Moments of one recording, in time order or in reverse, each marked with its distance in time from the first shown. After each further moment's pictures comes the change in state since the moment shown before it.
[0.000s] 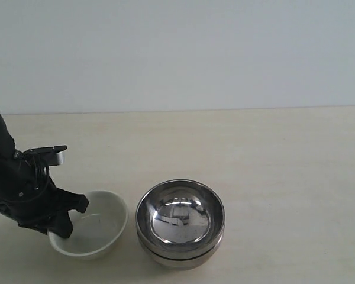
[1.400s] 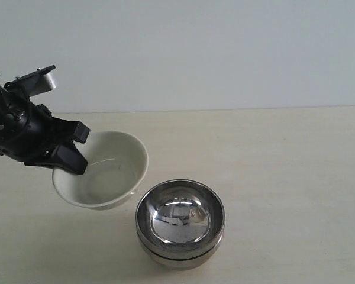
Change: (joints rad) left arm -0.040 -0.279 -0.121 -0.176 0.195 0.088; right arm 0.000 0.000 0.000 0.000 0.000 0.000
